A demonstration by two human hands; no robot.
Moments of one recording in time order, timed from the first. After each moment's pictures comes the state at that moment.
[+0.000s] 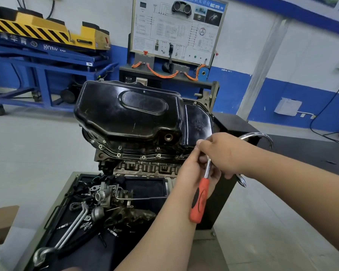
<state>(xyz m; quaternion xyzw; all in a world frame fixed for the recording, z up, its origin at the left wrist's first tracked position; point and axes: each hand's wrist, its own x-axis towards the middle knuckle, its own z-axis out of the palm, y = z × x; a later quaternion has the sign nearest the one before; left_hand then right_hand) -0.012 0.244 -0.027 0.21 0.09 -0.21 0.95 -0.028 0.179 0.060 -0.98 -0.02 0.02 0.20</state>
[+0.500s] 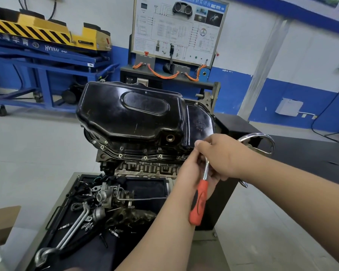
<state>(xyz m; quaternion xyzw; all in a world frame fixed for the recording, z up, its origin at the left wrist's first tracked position) -0.014 0.248 -0.027 0.24 0.03 -0.21 0.95 -0.026 0.183 0.048 -0.97 -0.05 -0.01 0.23</state>
